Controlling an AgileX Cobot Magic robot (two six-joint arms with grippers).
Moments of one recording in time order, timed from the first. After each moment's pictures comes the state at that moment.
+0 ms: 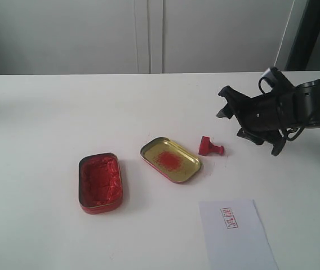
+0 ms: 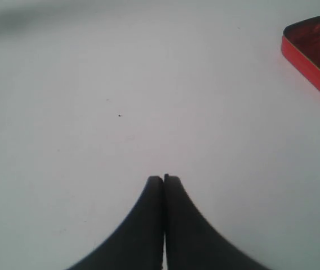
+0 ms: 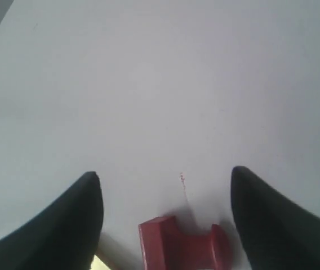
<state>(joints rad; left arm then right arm) -0.05 0.00 0.02 -0.05 0.53 0.15 0.15 1.95 -1.06 1.63 0.24 -0.83</state>
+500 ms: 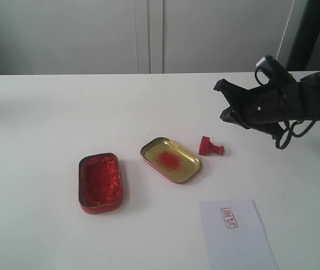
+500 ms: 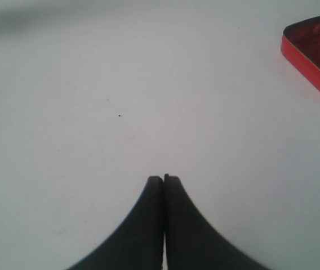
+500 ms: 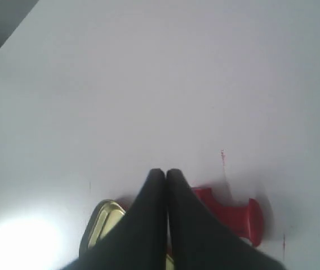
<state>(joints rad) -0.05 0.00 0.02 -0.05 0.53 0.15 0.15 1.88 -1.06 1.47 0.33 -0.78</state>
